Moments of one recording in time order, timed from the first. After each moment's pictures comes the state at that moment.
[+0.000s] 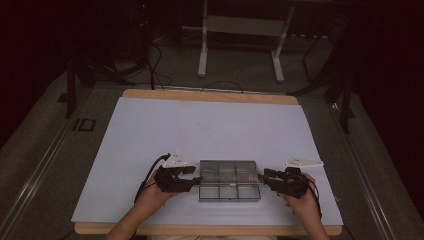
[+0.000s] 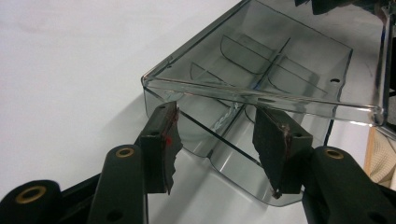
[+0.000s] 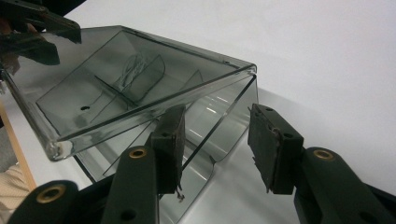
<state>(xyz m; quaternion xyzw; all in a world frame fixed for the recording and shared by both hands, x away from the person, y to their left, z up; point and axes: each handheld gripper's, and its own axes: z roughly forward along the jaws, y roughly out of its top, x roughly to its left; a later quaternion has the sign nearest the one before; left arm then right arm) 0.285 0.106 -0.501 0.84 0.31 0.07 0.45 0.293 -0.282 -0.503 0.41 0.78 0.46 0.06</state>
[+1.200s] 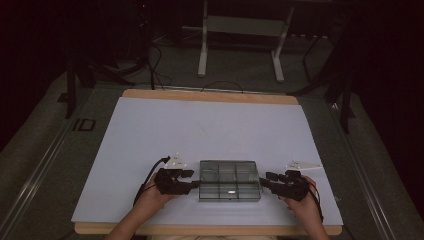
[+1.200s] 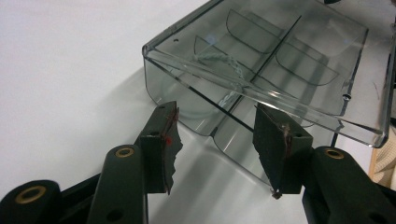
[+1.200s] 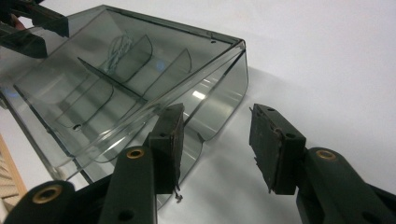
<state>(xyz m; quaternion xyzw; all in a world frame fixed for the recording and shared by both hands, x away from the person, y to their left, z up) 0.285 0.108 -0.513 0.84 0.33 0.06 0.42 0.289 -0.285 -0.513 0.42 0.79 0.44 0.07</state>
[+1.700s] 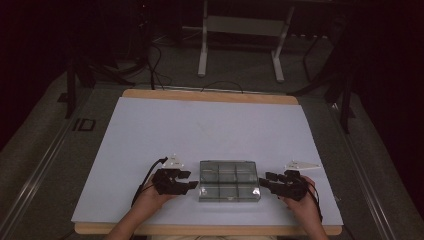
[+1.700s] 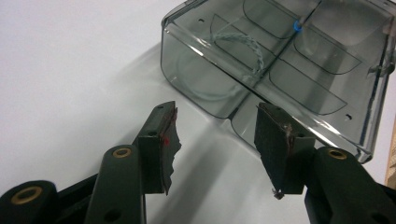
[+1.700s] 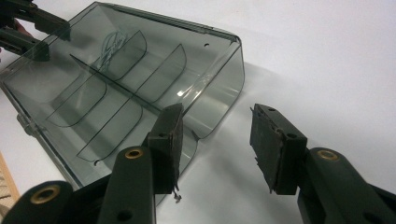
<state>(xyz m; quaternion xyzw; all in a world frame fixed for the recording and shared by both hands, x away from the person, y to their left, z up) 0.290 0.116 -0.524 0.84 0.34 0.04 0.41 0.292 -0.285 -0.517 0.42 0.79 0.43 0.07</state>
